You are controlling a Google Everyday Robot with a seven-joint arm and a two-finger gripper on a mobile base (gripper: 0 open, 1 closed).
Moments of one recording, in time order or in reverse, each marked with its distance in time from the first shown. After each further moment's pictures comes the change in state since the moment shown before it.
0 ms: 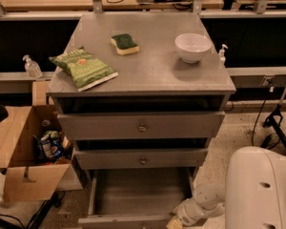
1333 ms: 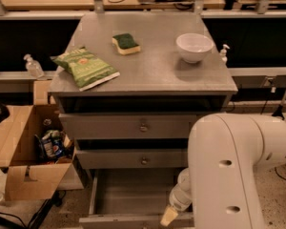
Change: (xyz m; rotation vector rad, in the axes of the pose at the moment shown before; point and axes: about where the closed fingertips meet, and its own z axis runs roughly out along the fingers) arm -0.059 0.001 -0.056 0.128 0.146 -0.136
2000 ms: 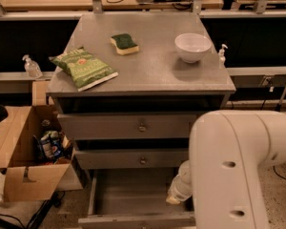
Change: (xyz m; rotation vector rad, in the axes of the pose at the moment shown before) arm -0.021 -0.034 -0.027 0.083 -0.010 -0.155
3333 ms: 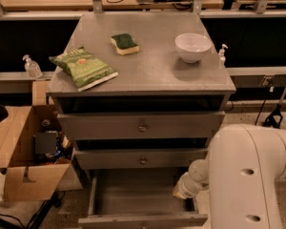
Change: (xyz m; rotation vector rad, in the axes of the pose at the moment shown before) arm 0.031 -0.035 0.016 0.025 -0.050 -0.015
